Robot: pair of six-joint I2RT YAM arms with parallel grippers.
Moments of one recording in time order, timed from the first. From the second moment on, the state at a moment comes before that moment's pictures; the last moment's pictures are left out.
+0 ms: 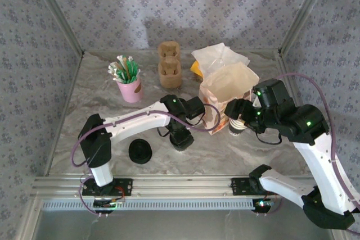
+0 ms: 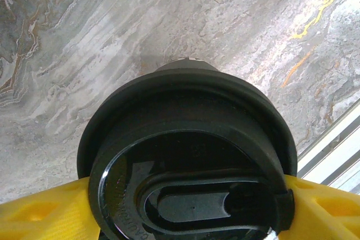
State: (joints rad) left arm -1.07 1.77 1.52 -1.22 -0.03 -0.09; right arm 0.55 0.97 1.49 -1.40 -0.12 0.91
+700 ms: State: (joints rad) left arm -1.07 1.77 1.48 -1.19 -0.02 -0.09; right arm 0.48 0.97 1.48 -1.39 -0.15 0.87
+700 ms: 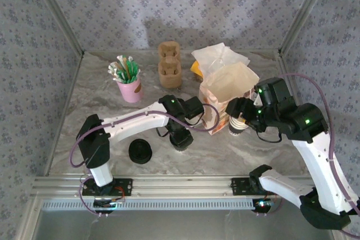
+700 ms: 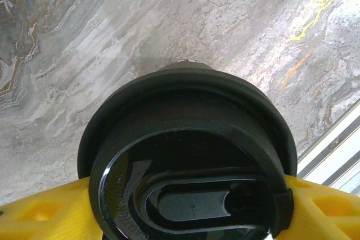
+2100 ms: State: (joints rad) left arm -1.03 1.81 1.58 -1.27 0.02 -0.03; right arm 0.44 0.93 1.48 -1.40 -0.18 0.87
